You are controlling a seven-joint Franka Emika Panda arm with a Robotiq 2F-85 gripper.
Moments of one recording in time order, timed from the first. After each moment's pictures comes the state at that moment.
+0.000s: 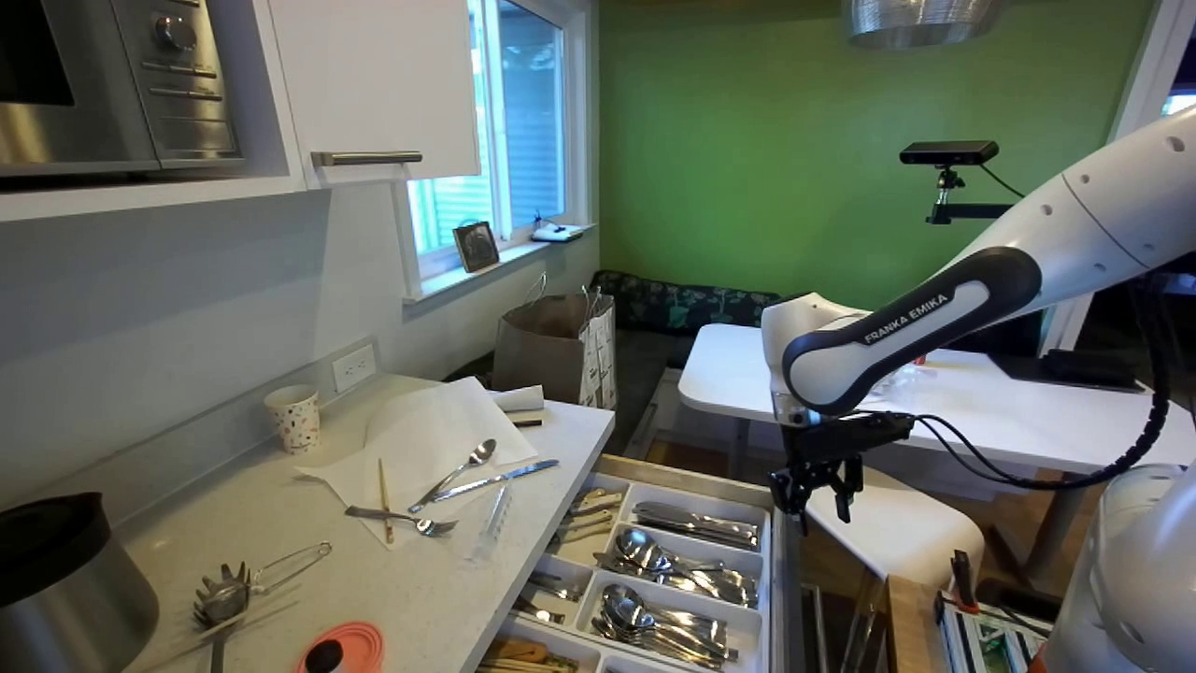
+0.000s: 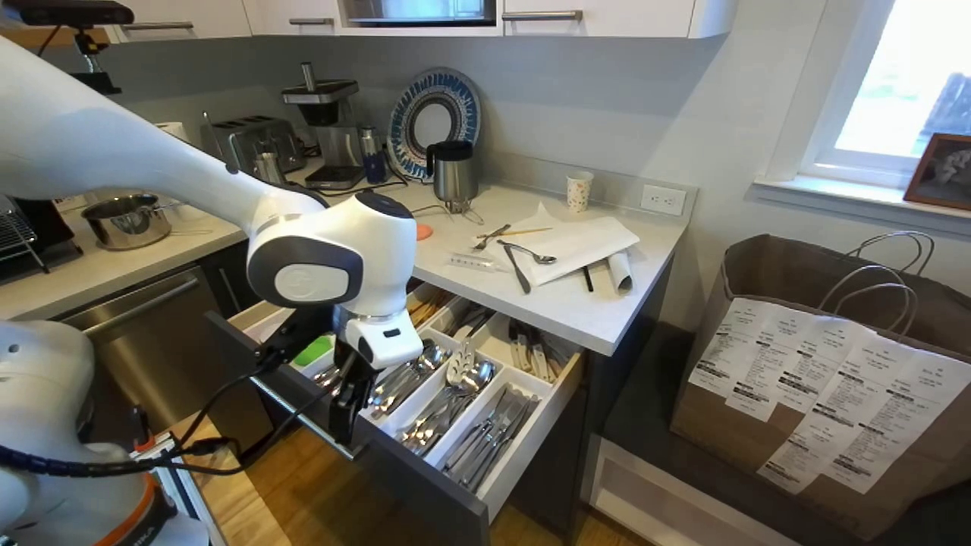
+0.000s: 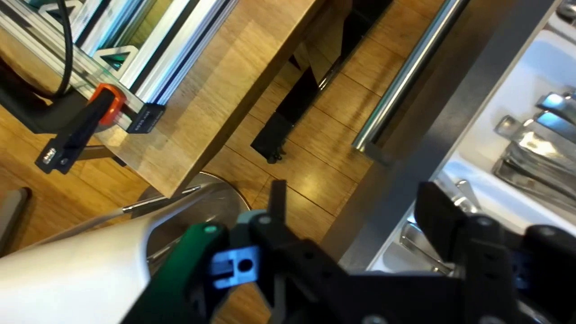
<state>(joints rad) -0.34 -0.33 -0.09 -2.68 -0.06 2.06 0.51</state>
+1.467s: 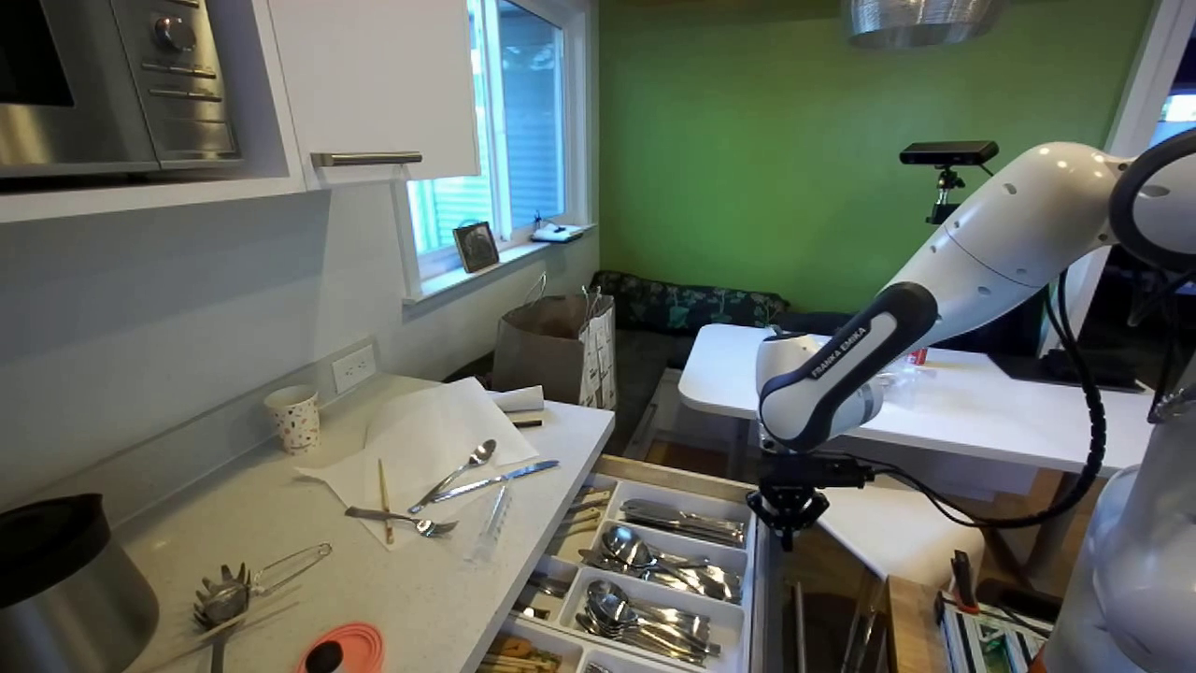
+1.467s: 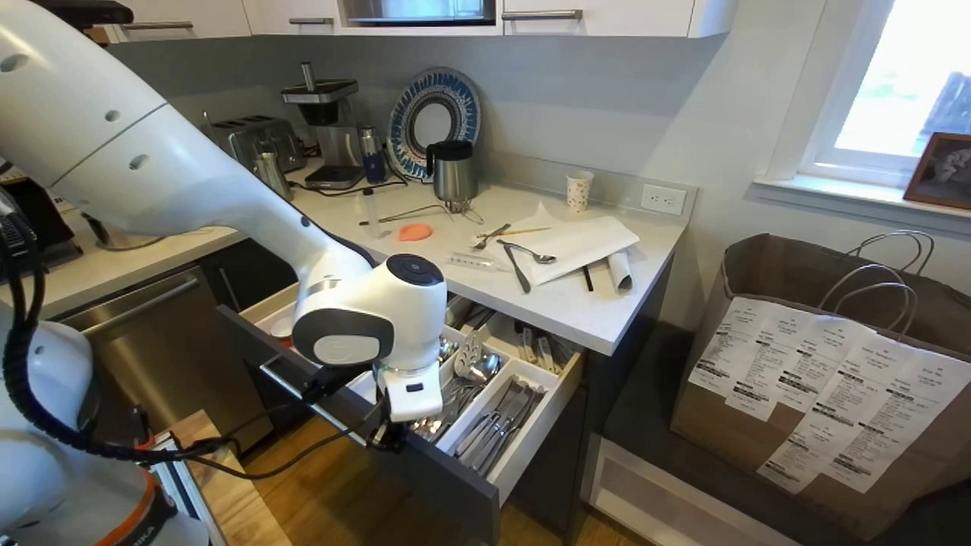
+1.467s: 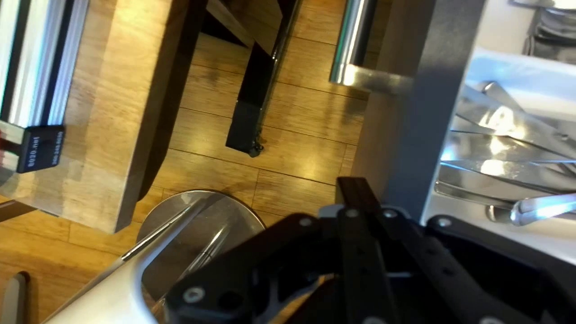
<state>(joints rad) -0.32 -0.06 -0.17 -2.67 0.07 2.42 0.70</state>
